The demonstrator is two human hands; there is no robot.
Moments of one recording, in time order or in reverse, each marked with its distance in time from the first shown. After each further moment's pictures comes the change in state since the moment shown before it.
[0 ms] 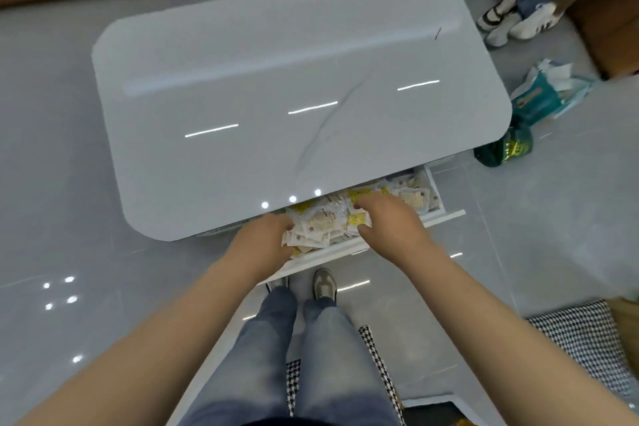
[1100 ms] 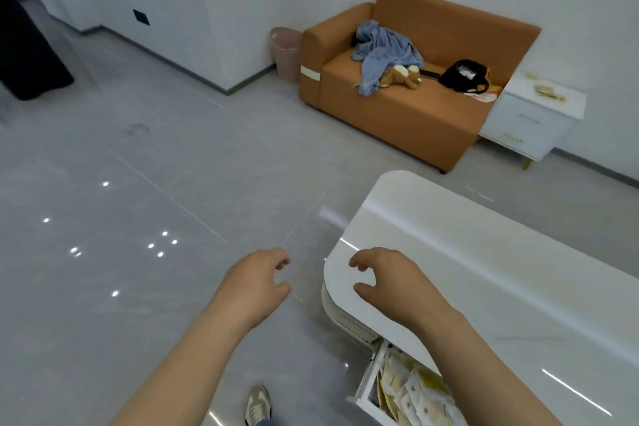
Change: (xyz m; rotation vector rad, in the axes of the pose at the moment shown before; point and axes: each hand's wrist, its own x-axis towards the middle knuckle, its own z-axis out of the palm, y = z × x) left_hand -0.341 -0.192 -0.063 -0.466 0.764 -0.571; right_hand -0.100 -0.380 -0.030 -0.324 -0.049 -0.866
